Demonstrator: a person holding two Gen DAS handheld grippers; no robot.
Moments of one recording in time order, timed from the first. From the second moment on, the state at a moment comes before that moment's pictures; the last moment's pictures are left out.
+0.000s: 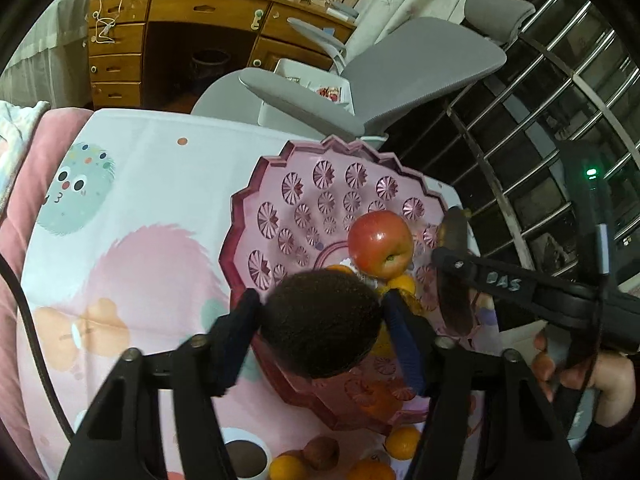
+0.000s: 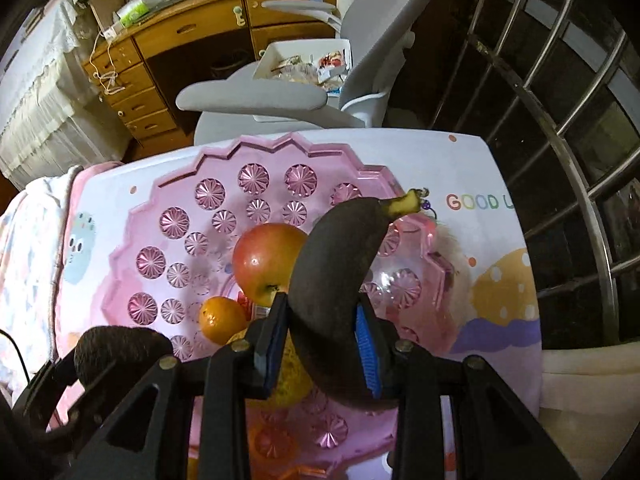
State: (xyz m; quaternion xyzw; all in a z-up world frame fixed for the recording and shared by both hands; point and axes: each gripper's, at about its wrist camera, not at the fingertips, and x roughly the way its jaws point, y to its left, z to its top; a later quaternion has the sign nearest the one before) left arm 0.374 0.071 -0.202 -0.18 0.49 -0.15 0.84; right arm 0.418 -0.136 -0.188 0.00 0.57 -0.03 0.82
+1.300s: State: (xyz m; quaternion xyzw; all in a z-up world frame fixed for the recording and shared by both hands) left arm 0.266 0.033 -0.179 -0.18 0.54 -0.09 0.82; right arm 0.318 -0.222 -0.154 0.08 0.54 0.05 0.84
